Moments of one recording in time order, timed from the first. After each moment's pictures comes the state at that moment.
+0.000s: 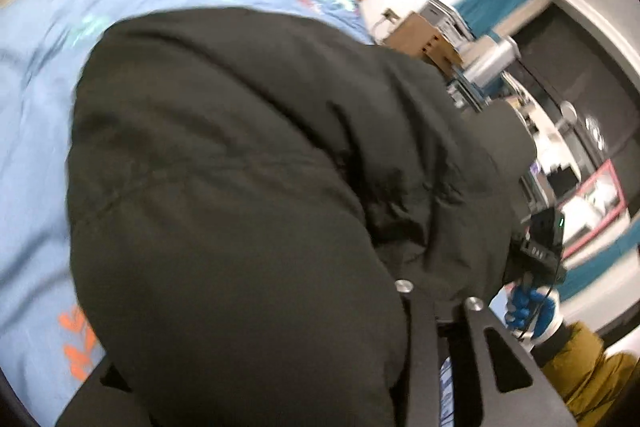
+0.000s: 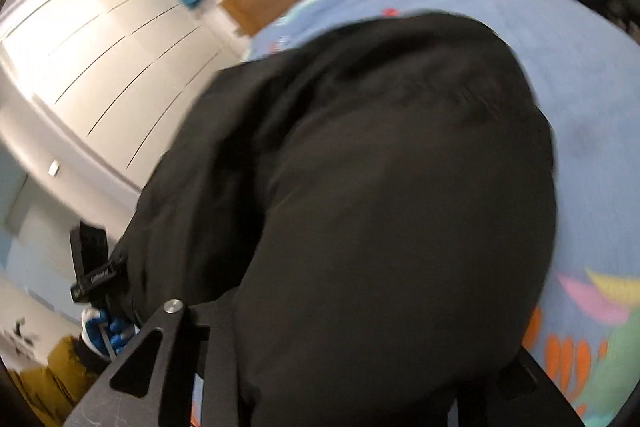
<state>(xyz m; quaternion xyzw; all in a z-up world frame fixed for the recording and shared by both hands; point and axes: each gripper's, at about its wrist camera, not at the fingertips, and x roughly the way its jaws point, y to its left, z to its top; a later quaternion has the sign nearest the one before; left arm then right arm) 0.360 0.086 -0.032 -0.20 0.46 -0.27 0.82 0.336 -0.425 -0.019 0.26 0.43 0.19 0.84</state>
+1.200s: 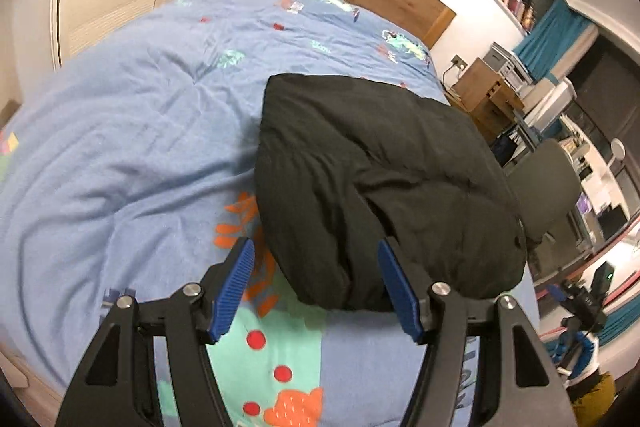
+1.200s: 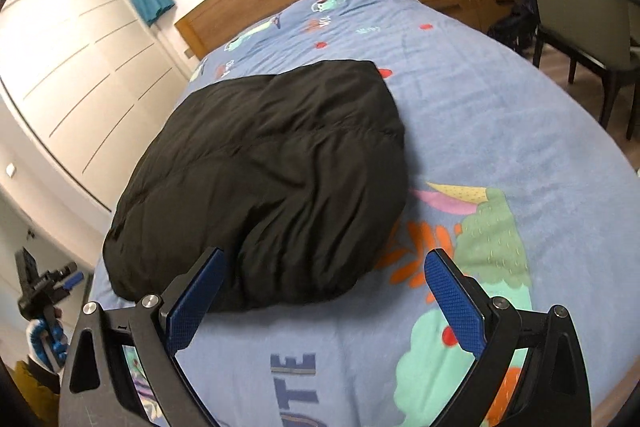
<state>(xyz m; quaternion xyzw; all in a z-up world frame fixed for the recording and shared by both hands) 0.170 0.187 0.046 -0.18 0.41 -0.11 0.89 0.178 -0.473 0.053 0.20 0.41 0.07 0.89</state>
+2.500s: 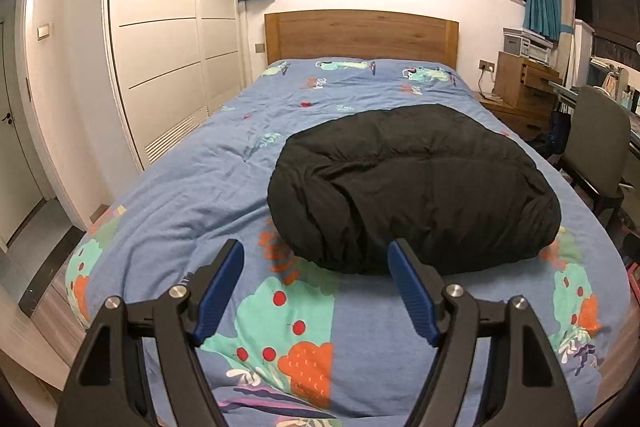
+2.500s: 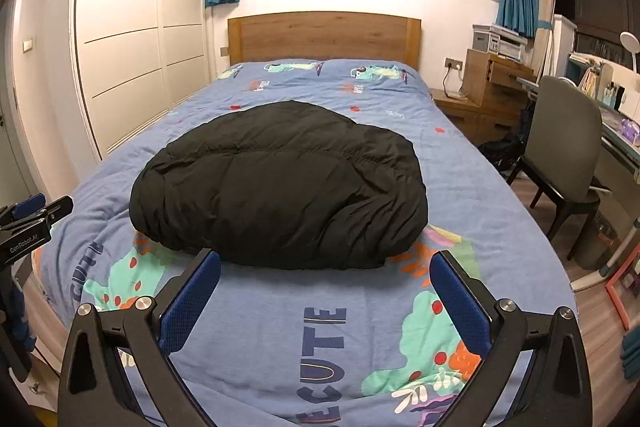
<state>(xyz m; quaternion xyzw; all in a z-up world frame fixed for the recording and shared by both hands) 0.001 0.060 0.108 0.01 0.30 0.03 0.95 0.029 -0.339 0.131 -0.01 0.30 0.04 0.95</state>
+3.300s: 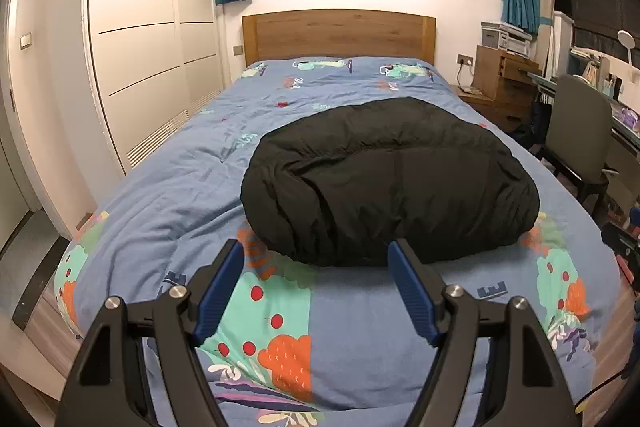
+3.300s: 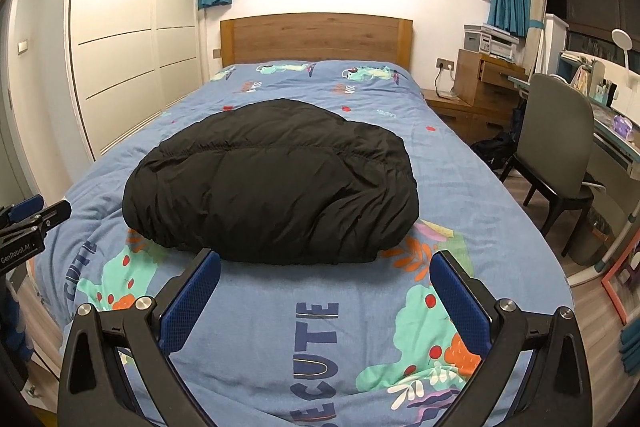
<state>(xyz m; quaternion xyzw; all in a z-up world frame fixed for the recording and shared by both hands) -0.009 0.039 0.104 0.02 0.30 -0.01 0.95 0.021 -0.345 0.123 -0.01 0.30 0.02 0.95</state>
